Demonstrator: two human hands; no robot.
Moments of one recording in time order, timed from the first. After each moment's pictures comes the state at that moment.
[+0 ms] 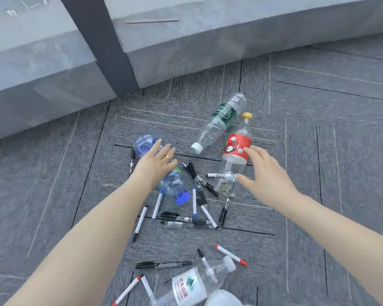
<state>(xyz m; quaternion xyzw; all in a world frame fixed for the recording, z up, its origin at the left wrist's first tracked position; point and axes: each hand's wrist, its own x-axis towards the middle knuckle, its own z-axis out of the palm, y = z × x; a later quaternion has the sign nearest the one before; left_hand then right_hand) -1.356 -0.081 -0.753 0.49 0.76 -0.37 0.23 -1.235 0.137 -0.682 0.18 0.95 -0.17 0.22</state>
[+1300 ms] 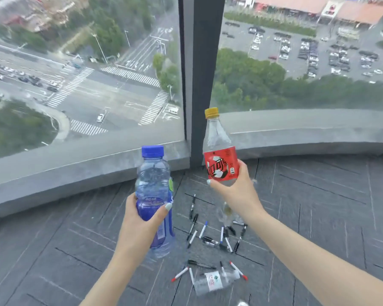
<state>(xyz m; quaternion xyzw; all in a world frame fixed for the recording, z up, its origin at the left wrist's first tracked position) -1.237 -0.260 -0.232 -0.20 0.77 0.59 0.10 -1.280 -0.049 -0.244 0.21 0.80 -0.55 0.08</state>
